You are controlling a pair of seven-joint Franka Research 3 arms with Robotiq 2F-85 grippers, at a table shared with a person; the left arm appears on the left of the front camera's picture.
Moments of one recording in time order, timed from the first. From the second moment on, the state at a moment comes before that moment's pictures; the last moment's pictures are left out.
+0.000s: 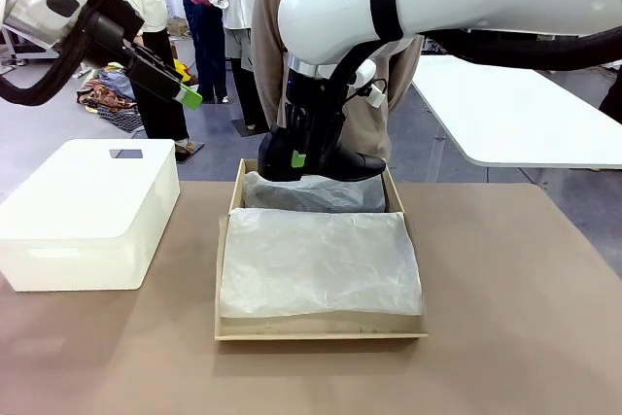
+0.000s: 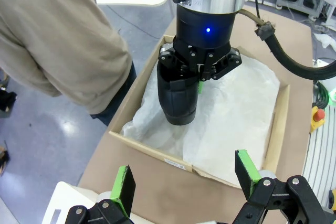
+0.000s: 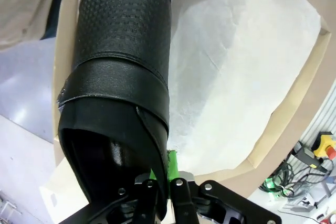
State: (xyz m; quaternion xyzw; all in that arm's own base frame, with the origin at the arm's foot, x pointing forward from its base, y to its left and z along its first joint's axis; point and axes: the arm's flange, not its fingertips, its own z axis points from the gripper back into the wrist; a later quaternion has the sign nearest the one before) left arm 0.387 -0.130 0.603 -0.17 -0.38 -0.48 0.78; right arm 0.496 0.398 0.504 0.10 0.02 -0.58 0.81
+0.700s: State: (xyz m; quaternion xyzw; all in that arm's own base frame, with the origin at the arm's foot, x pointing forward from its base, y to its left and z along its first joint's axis) left arm 0.387 -0.130 0.603 -0.17 -0.38 -0.48 0.78; right arm 0.496 0.416 0.477 0.08 0.03 -0.65 0.75
